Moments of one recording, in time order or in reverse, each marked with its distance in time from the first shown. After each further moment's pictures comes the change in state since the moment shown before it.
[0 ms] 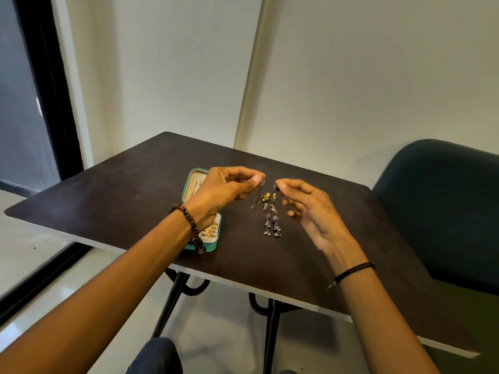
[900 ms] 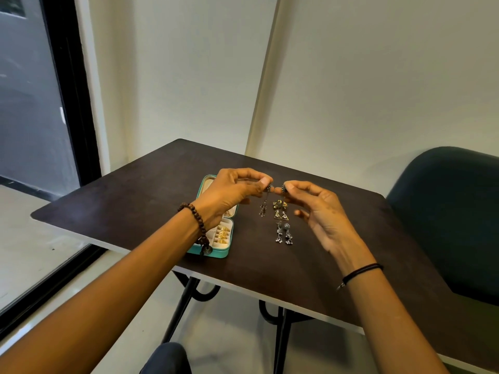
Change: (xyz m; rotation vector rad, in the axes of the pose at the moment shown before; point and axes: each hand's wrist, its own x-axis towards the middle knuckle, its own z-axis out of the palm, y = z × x) left_hand 0.001 0.011 -0.013 0.067 -0.030 -0.023; right_hand 0.012 -0.005 0.010 -0.034 0.009 -0.022
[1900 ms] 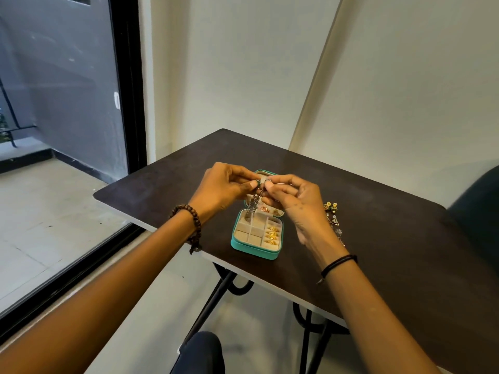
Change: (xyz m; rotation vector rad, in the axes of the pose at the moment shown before) left_hand -0.011 -0.043 -0.103 0.333 0.182 0.086; right_hand 0.036 0.046 0.121 -0.030 -0.091 -0.045
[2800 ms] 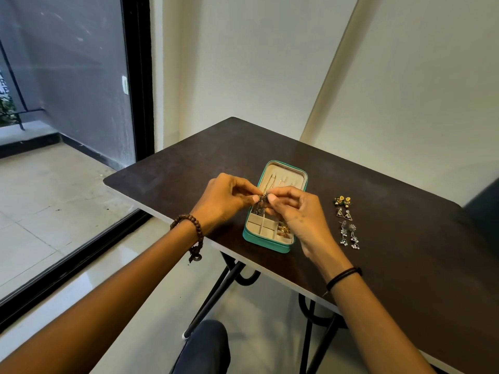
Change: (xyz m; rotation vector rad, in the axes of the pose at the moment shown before) left_hand -0.023 -0.032 -0.002 0.045 -0.043 -0.119; right_hand -0.006 0.041 0.008 -0.169 -0.043 0.035
